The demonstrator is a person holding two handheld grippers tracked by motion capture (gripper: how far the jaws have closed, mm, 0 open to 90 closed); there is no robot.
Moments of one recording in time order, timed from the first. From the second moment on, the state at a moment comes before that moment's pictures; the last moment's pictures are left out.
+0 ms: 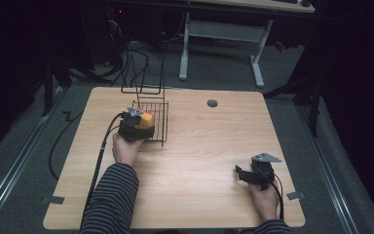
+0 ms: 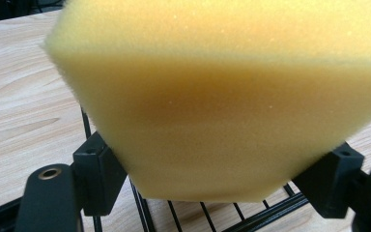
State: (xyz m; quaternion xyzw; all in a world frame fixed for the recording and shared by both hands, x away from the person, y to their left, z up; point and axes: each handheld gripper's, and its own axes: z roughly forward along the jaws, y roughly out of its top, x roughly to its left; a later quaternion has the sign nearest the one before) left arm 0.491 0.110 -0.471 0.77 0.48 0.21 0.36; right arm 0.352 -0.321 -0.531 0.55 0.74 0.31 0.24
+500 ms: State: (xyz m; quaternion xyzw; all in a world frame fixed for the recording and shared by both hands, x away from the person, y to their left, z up) left arm 0.492 0.111 -0.472 0.77 0.48 0.20 0.37; right arm 0.352 -0.321 -0.531 0.55 0.74 0.31 0.24
